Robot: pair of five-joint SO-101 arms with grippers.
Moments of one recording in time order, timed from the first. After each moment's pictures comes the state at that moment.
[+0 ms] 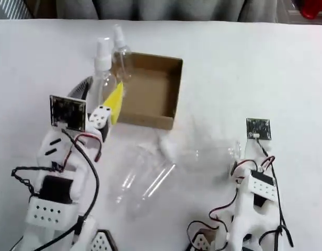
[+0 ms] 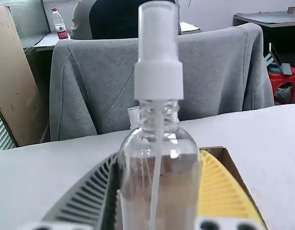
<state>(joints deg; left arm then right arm) 5.4 -69.3 65.2 21.9 -1.2 20.6 -39.3 79.1 28.8 19.7</state>
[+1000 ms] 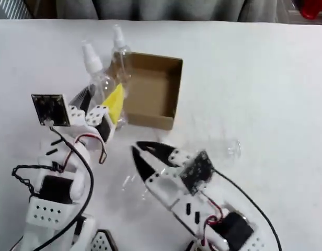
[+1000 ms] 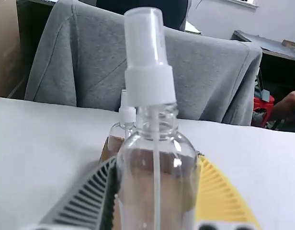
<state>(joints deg) 5.4 -69.3 65.2 25.8 15.2 -49.8 -92.4 72.9 37.6 2.5</state>
